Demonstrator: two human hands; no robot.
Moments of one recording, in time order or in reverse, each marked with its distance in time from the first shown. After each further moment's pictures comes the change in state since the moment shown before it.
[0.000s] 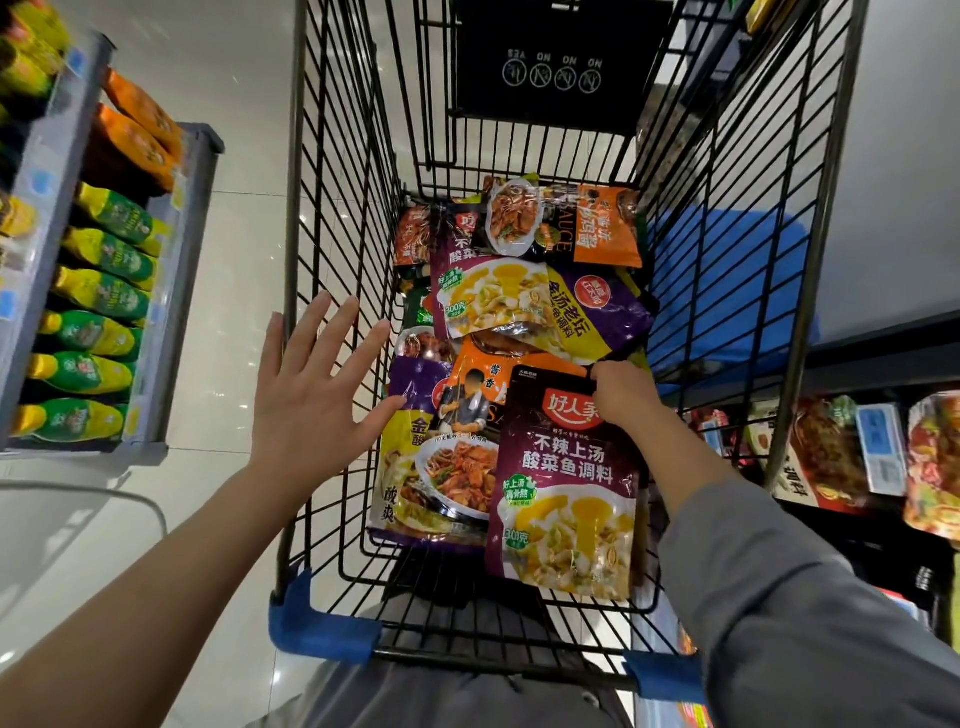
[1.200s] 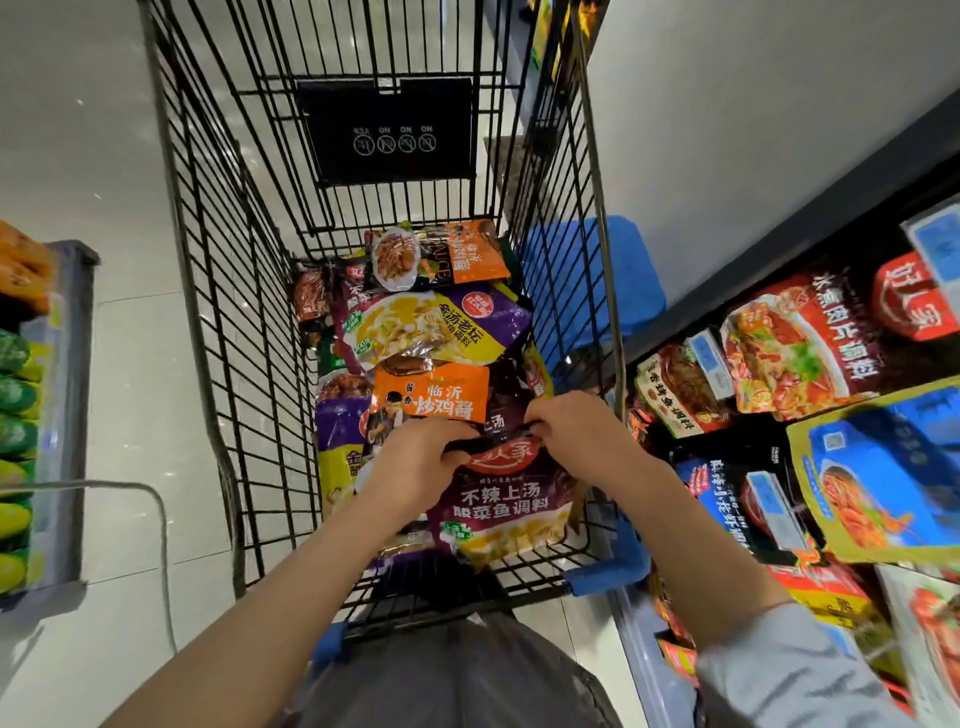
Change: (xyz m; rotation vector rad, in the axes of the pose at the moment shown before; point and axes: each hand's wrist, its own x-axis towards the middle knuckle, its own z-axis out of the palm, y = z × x) left_hand 0.004 0.143 -0.035 -0.717 -0.566 0.065; right_hand -0.190 0.006 -0.053 0.183 0.155 -0.132
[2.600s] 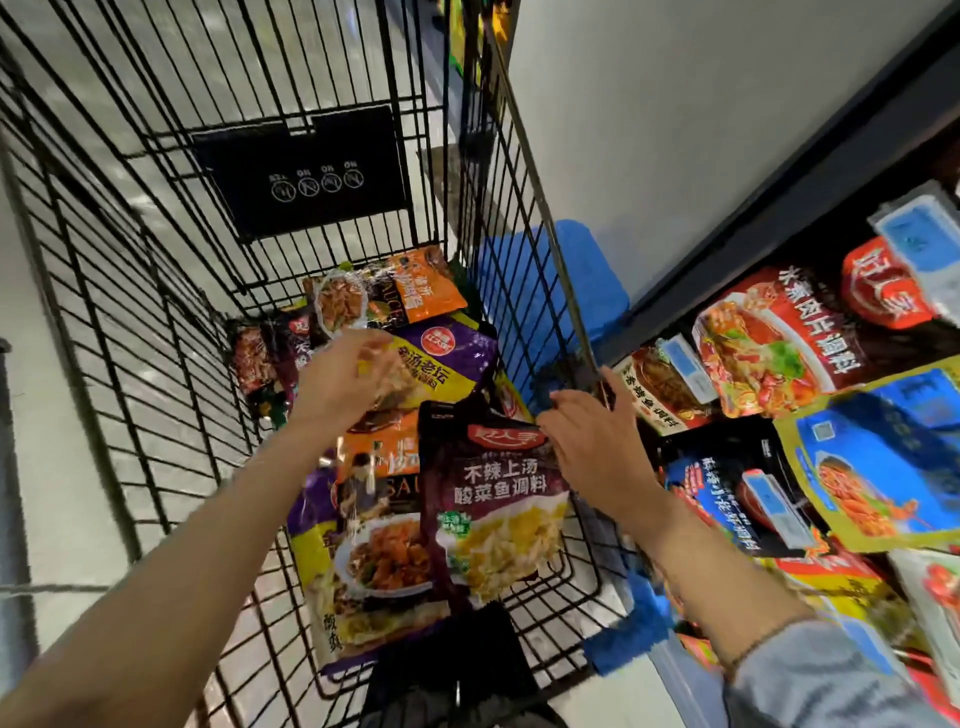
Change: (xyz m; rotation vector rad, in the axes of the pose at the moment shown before) left_hand 0.152 -0.051 -0.059 0.031 0.206 0.018; right_hand 0.026 0.055 0.026 -0.292 0.575 -0.010
